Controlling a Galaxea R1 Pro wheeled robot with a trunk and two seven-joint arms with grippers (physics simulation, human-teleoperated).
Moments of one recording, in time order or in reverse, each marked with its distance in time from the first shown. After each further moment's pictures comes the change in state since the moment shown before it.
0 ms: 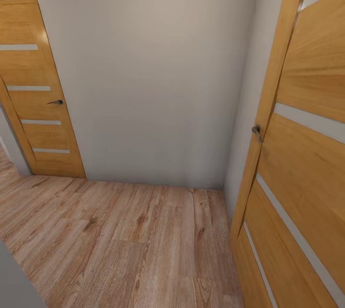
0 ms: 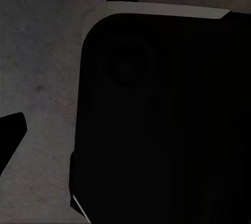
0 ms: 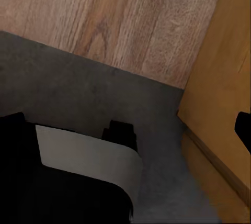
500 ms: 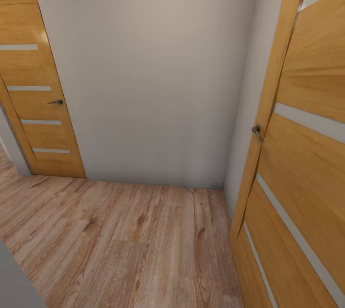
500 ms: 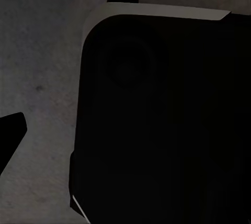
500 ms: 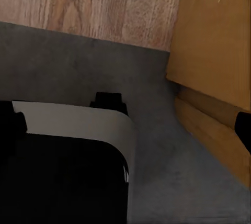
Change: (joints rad) left arm 0.000 0.000 0.003 -0.002 0.001 0.000 0.000; right arm 0.125 -0.020 -0.001 -0.001 -0.132 -0.105 -0.073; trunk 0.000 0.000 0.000
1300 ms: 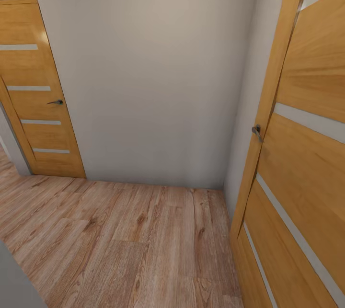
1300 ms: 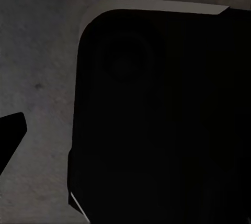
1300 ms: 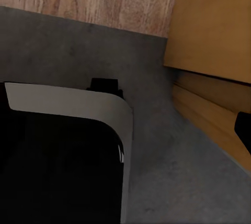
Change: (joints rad) left arm 0.000 -0.004 -0.004 0.007 -0.003 0.001 0.000; right arm 0.045 -0.009 0.009 -0.002 -0.001 -0.031 -0.001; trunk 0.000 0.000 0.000
